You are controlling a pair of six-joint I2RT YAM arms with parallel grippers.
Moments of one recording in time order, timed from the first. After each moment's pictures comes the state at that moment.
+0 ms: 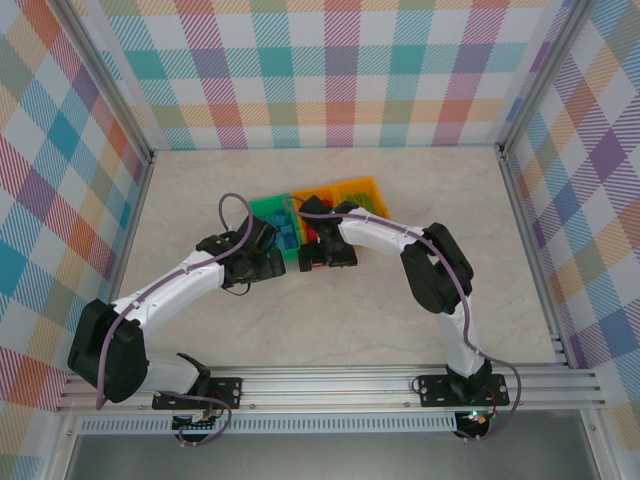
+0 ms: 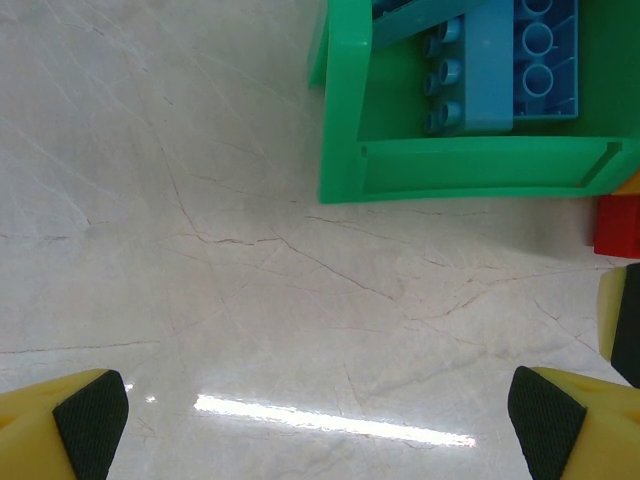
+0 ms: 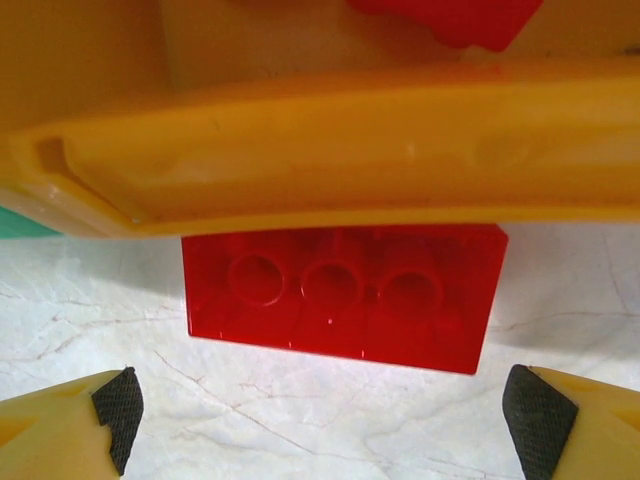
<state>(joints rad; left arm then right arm) -0.55 1.35 0.94 -0.79 -0.20 -0.76 0.78 2.11 1.63 -0.89 -0.05 0.57</state>
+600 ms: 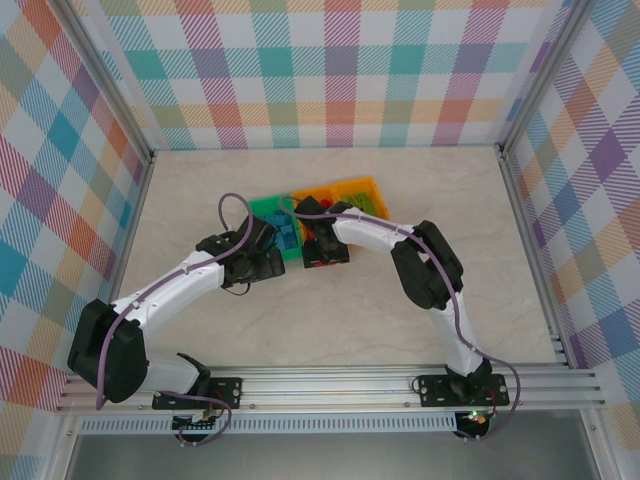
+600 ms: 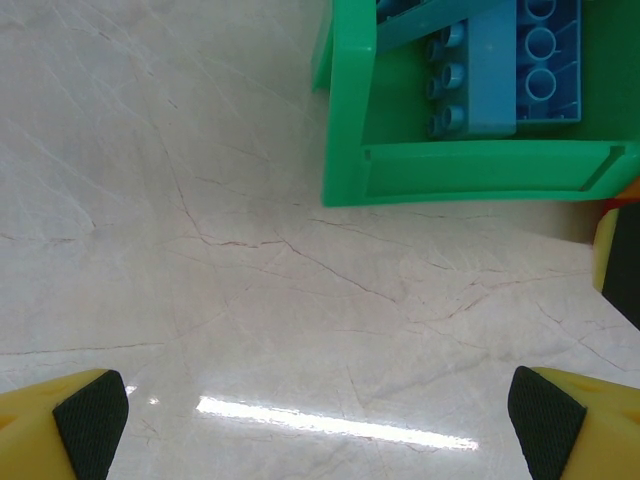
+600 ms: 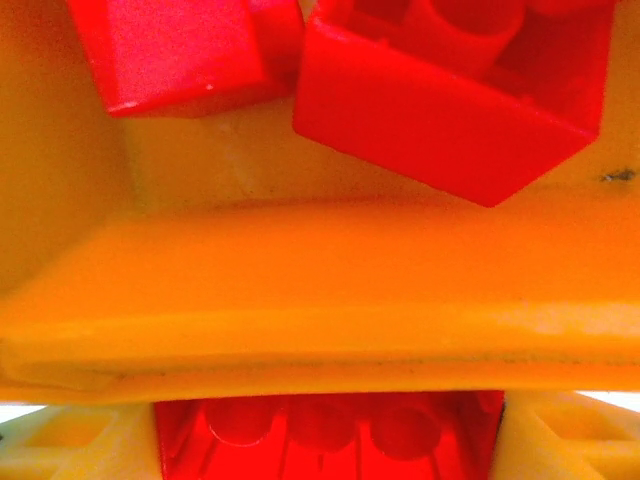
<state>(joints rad) -0.55 1.35 0.94 -0.79 -0.21 -0.76 0.78 2.19 1.69 -0.87 0.03 0.57</state>
